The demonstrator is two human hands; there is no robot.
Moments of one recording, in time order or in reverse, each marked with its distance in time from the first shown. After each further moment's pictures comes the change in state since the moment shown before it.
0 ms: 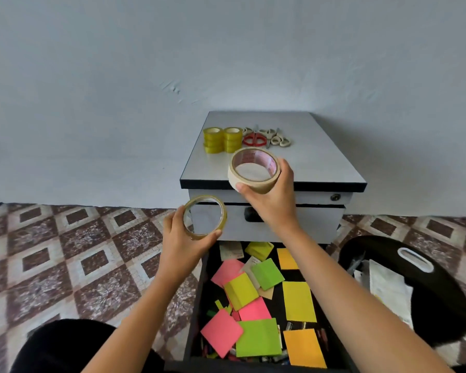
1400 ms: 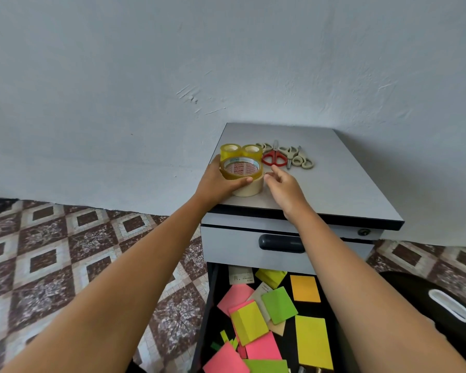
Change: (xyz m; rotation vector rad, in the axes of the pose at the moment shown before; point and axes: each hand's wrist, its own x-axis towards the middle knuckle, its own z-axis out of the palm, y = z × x) left_hand 0.171 0.058 0.020 -0.120 -0.157 0.088; right_hand 0.105 0.021 0.035 0.068 -0.311 0.302
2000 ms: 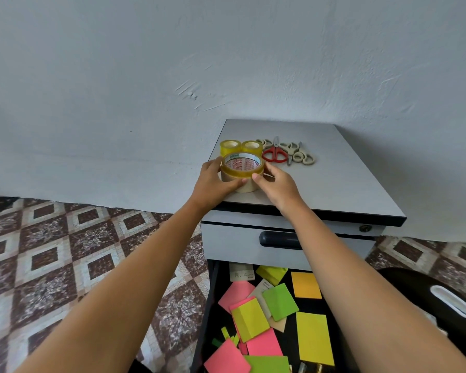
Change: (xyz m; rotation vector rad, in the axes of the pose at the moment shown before) left_hand 0.000 -0.019 0.002 0.087 0.031 0.068; right_hand -0.005 -0.004 0.008 -0.137 -0.040 -0.122
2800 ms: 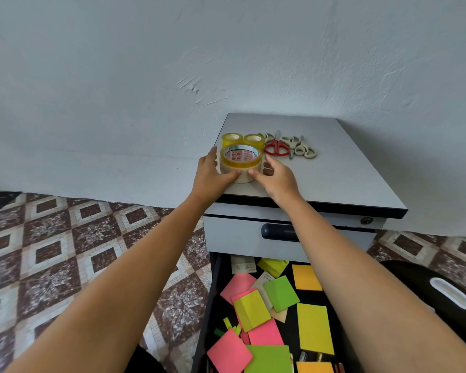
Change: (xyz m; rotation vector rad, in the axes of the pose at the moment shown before) left_hand -0.006 0.000 -0.002 -0.033 0.079 -0.103; right_hand 0.005 0.004 0.010 -0.114 0.062 0.043
